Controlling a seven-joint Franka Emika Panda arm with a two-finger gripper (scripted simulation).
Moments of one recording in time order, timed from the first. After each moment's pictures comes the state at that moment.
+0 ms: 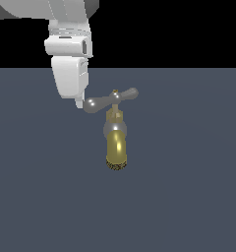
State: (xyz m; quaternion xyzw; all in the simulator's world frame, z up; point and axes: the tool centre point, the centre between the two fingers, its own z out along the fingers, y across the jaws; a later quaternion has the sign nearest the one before) arm -0.059 0.104 0.200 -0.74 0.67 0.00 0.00
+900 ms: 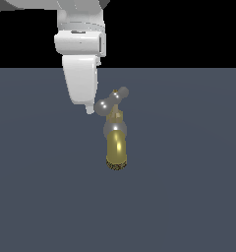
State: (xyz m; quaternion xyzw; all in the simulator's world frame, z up) arm -0.101 0.068 0.200 -0.74 0.67 0.00 0.00
